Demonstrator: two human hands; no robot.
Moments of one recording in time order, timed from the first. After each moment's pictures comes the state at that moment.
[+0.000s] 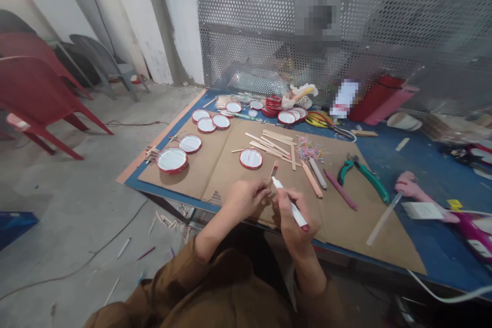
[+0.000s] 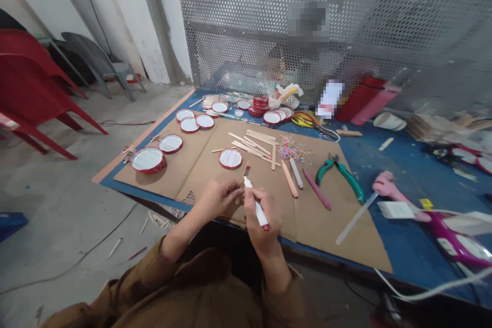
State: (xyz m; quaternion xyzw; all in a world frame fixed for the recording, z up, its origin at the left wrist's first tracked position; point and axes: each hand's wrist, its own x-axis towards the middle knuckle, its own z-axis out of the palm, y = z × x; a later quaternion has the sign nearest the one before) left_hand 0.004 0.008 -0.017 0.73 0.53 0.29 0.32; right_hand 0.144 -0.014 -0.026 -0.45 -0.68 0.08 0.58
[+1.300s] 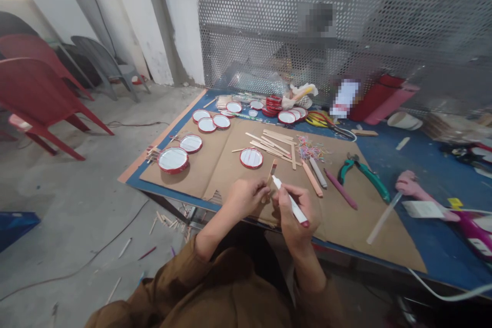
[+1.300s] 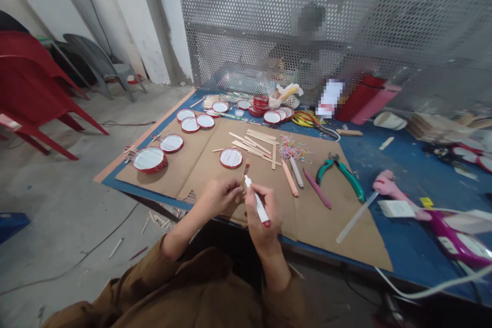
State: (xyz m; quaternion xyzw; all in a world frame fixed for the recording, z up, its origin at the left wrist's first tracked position) left_hand 0.003 0.010 -0.021 0.73 0.55 0.28 0.29; right_hand 0.140 -0.014 -0.036 -0.51 -0.58 0.18 0.61
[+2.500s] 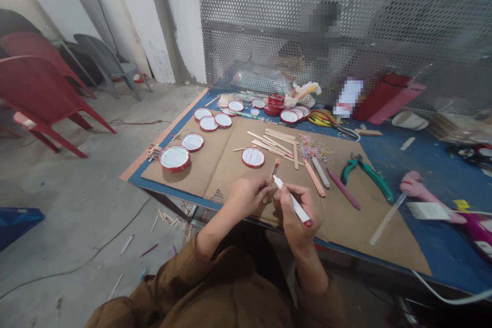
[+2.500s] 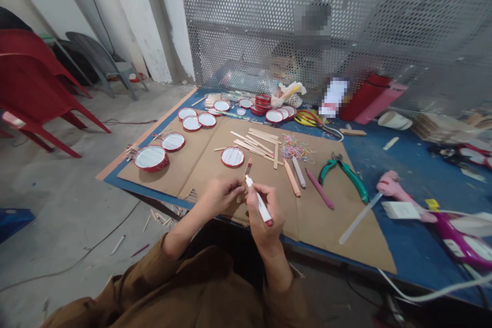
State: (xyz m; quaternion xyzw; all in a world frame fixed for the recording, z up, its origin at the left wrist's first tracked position) left_hand 0.003 0.009 -0.017 0.73 0.56 0.26 0.29; right_hand 0.140 -0.014 -0.035 -0.52 -0.55 0.26 0.60
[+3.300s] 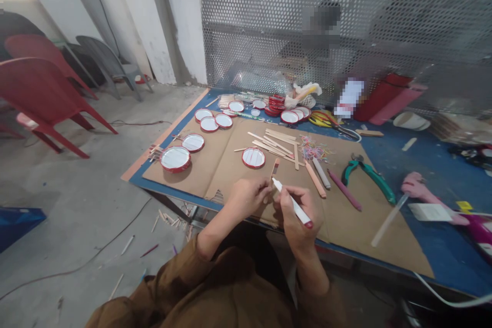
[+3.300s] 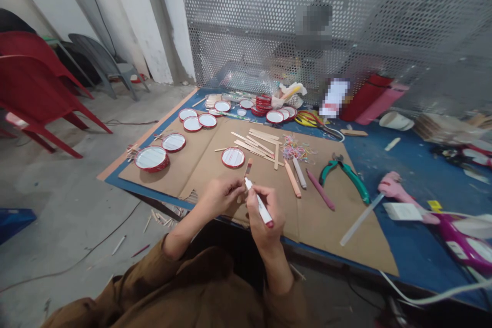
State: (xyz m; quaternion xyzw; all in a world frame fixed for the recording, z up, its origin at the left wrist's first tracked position) left_hand 0.003 0.008 -0.017 0.73 0.55 0.28 0.30; right_hand 0.140 -0.016 -0.034 -0.53 -0.54 0.28 0.58
